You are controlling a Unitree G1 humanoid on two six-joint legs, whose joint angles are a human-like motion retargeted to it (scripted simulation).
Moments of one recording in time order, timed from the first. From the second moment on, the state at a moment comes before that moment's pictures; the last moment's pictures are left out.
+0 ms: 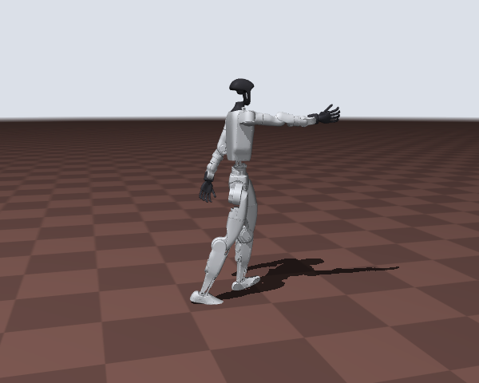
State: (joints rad) left arm 0.34 0.15 -0.26 1.66 -0.34 -0.16 -0.33; right arm -1.50 -0.31 0.21 1.53 0.82 -0.32 -0.23; waist 0.36 -0.14 0.05; left_leg -0.05 0.02 0.59 0.17 -0.42 0.07; right_leg 0.28 -0.16 0.11 0.04 -0.14 0.16
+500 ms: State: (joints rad) left arm -1.79 0.60 -0.43 1.47 -0.11 -0.10 -0.14; right arm 0.72 -0.28 0.08 1.70 0.32 -0.04 0.36; waist -0.26 0.10 0.02; left_leg 0.25 0.07 0.20 -0.09 -0.22 -0.03; right_leg -0.94 -0.05 -0.14 1.71 -0.44 -0.06
